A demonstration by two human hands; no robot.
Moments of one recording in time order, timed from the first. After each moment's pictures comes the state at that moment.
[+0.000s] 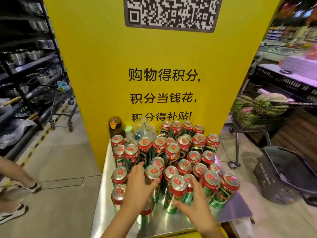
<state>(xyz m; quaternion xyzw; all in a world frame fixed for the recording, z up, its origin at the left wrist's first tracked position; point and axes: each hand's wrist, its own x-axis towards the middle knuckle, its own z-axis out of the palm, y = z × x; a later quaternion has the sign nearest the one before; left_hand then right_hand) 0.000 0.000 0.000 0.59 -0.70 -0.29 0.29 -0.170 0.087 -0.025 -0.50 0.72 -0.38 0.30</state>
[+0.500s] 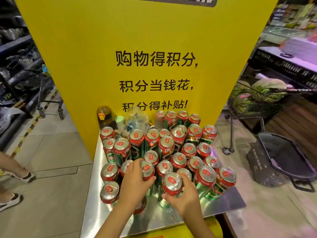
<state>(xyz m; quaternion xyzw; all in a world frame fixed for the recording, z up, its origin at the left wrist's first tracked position) -0.017 -0.023 -0.020 0.58 -0.72 -0.28 0.26 -0.175 0.059 -0.054 -0.48 0.74 -0.39 0.27</state>
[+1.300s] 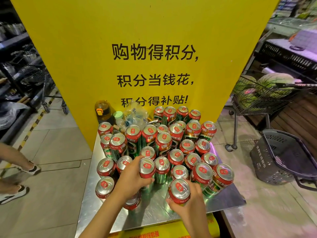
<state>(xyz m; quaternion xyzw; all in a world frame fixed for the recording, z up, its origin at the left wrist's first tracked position) -0.018 -0.032 -0.021 0.50 -0.73 -0.39 0.24 -0.194 0.086 -0.061 -0.50 0.73 -0.42 0.21</state>
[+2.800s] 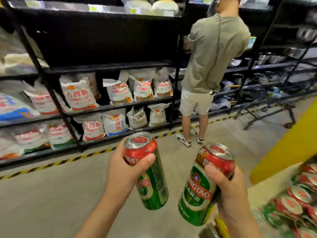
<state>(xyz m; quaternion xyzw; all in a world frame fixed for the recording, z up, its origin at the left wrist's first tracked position) 0.195 0.391 0.120 0.68 -0.18 -0.05 0.71 0.086 0.220 0.109 -0.58 0.17 -0.27 0.75</state>
